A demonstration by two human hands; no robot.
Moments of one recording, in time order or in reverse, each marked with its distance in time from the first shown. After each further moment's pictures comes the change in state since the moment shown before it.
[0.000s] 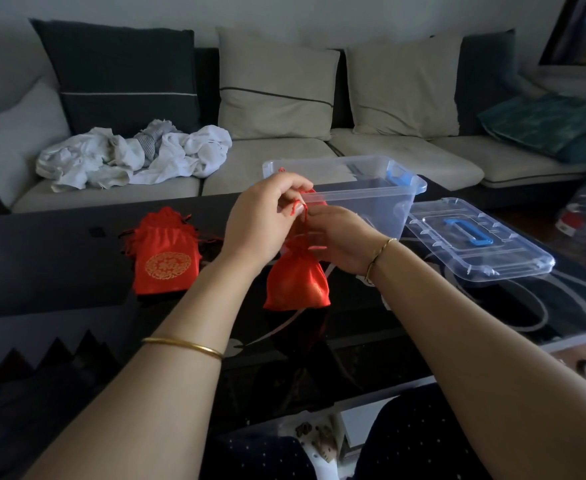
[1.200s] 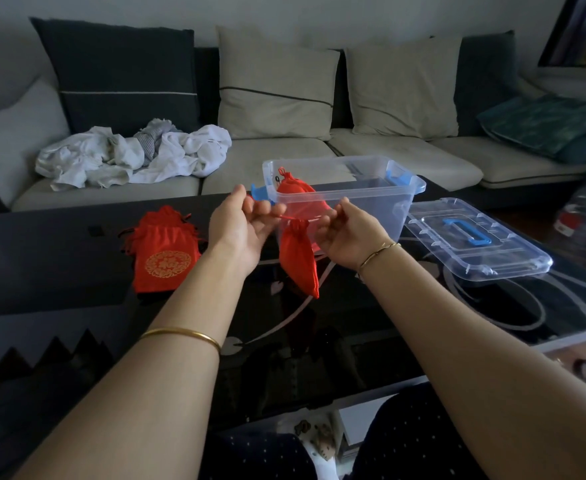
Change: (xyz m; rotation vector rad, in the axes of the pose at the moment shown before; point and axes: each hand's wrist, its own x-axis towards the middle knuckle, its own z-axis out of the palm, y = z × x) left_hand 0.004 -0.013 -0.003 -1.222 0.269 -0.859; right_hand 0.006 0.005 -0.013 0.837 0.305 0.135
